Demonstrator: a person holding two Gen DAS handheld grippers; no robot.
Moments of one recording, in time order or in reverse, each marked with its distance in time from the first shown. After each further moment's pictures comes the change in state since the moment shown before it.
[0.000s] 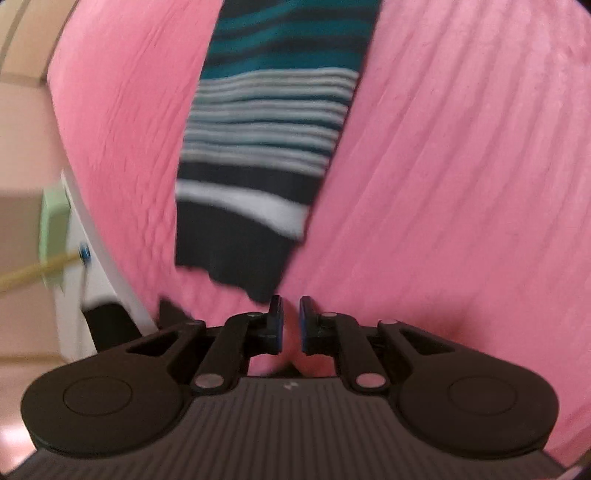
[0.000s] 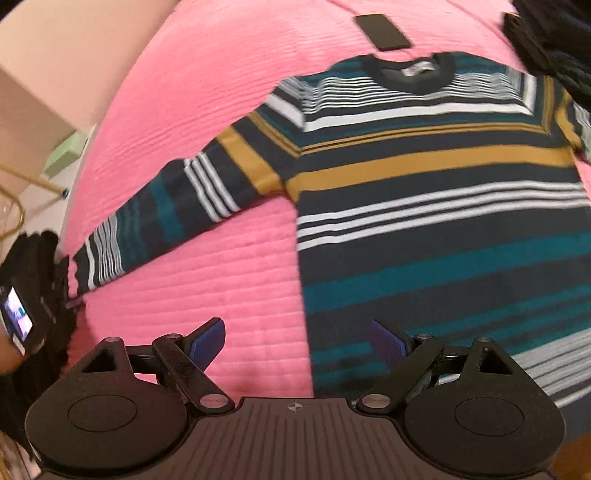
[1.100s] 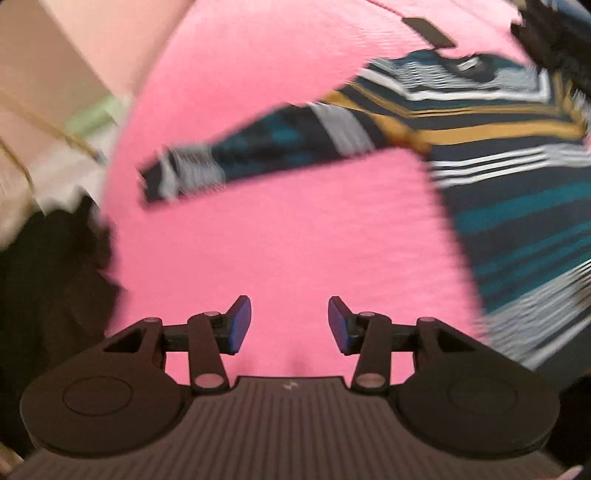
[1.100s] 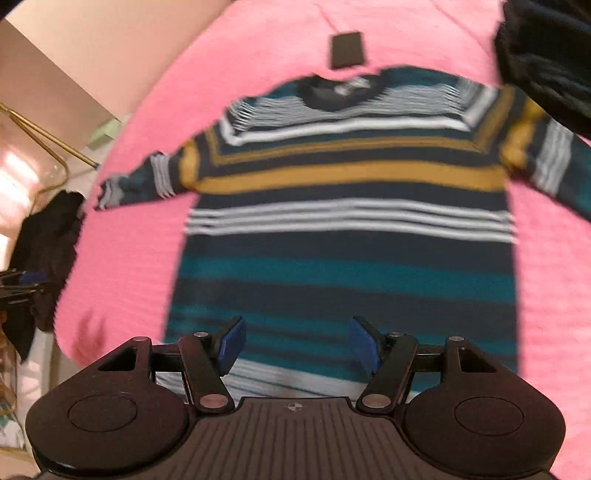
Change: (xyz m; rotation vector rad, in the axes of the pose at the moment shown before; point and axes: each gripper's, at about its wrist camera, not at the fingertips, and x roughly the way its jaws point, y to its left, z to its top) left arm -0.222 -0.089 0.080 -0.722 -0.144 -0.059; right arm -0.061 -0.216 0.023 -0.241 0.007 0.193
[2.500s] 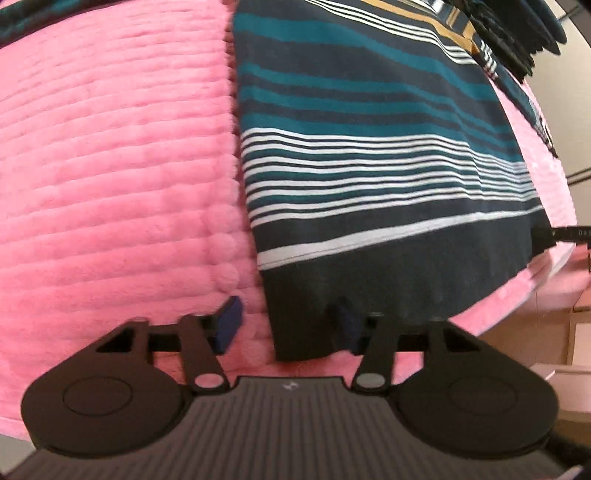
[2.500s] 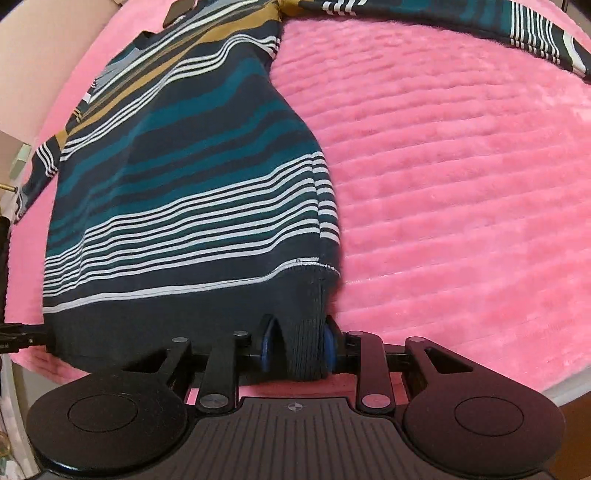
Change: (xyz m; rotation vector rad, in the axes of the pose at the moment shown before) left arm 0.069 -0.191 -0.078 -0.200 0.211 -0.589; right arm -0.013 -0.191 -0.146 0.260 0.080 -0.119
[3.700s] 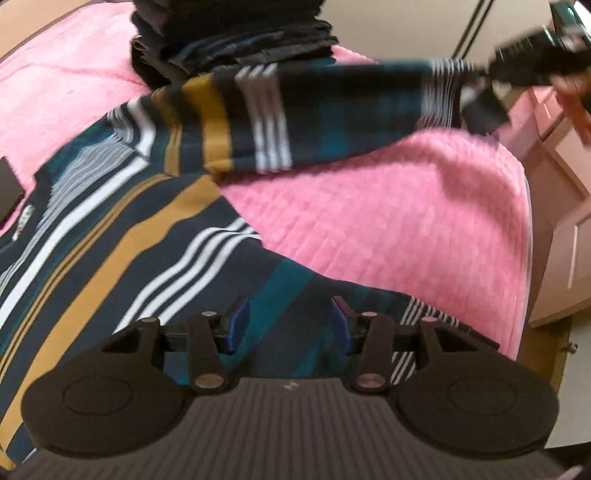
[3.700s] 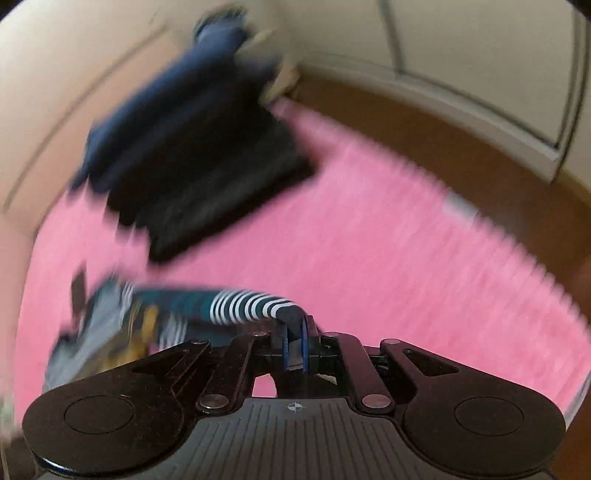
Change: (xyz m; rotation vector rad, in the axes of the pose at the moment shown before) left arm 0.076 -0.340 0.214 0.798 -0.102 -0.032; right arm -0.169 -0.186 0.165 0.451 -0.543 -0.134
